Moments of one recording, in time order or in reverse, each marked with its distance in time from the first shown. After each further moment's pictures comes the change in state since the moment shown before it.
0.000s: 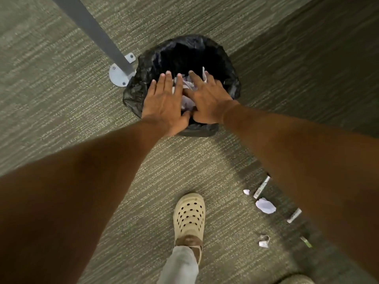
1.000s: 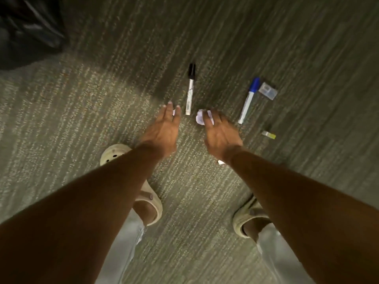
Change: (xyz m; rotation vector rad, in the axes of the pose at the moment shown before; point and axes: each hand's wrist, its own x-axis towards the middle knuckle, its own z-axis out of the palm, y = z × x) left_hand -0.132 0.279 0.223 0.091 -0.410 0.446; right_hand -0.339 0.014 0.343 0.462 -0.039 0.624
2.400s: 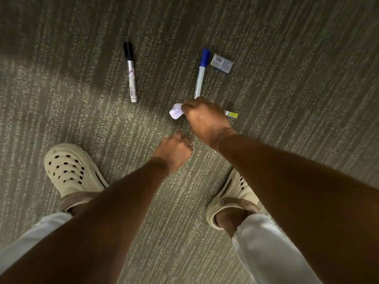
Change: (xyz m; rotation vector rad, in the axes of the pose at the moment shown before) left_hand 0.005 0.151 0.071 0.417 -0.015 0.406; right_hand -0.034 0.087 -0.007 0.053 0.121 -0.094
